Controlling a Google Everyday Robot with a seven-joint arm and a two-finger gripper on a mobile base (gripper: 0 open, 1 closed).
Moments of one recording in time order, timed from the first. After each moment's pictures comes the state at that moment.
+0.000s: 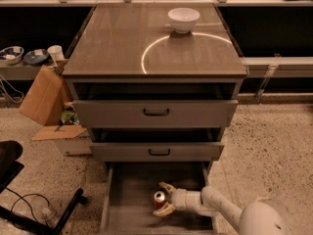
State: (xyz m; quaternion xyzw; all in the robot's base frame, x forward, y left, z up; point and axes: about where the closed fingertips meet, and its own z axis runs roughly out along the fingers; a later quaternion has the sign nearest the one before) arm 0.545 -0.023 0.176 -0.48 0.64 0.39 0.45
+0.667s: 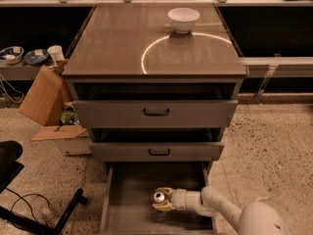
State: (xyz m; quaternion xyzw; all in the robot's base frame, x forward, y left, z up) arm 0.544 -0.021 0.174 -0.48 0.64 0.39 0.45
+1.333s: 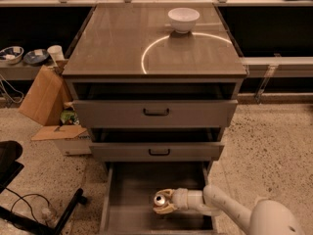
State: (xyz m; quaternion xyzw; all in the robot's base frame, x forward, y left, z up) arm 0.533 -0.021 0.200 -0.49 0.64 0.39 0.45
